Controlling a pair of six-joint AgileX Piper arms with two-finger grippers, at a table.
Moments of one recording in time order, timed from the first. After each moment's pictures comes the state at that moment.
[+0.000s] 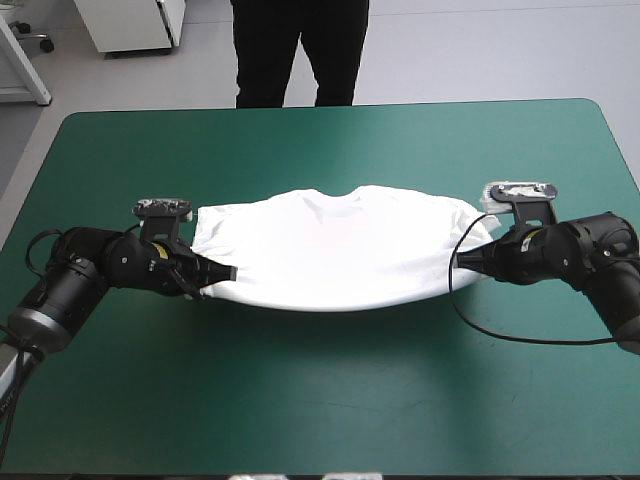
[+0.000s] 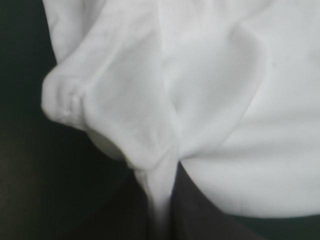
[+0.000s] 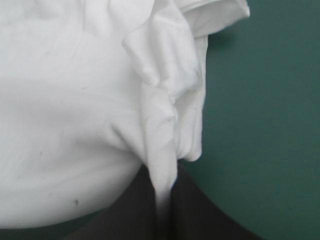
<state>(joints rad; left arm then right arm) -0.29 1.25 -1.05 -0.12 0.91 -0.11 0.23 1.23 -1.10 0.01 0.95 0.16</state>
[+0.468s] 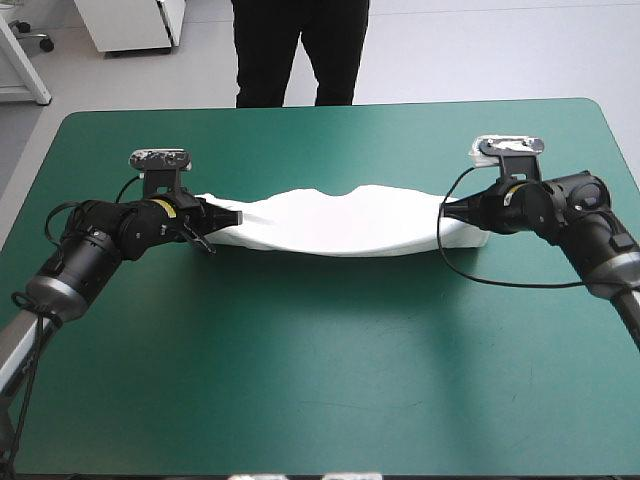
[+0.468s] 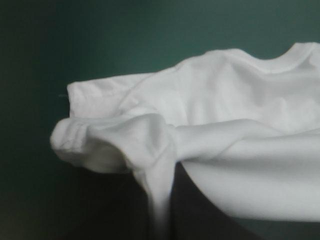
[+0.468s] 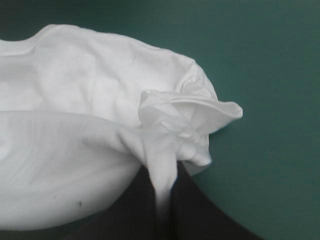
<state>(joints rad) -0.29 1.37 -1.16 -0.01 0.63 -0.18 0.22 1.41 -1.27 -0.03 0.79 0.19</state>
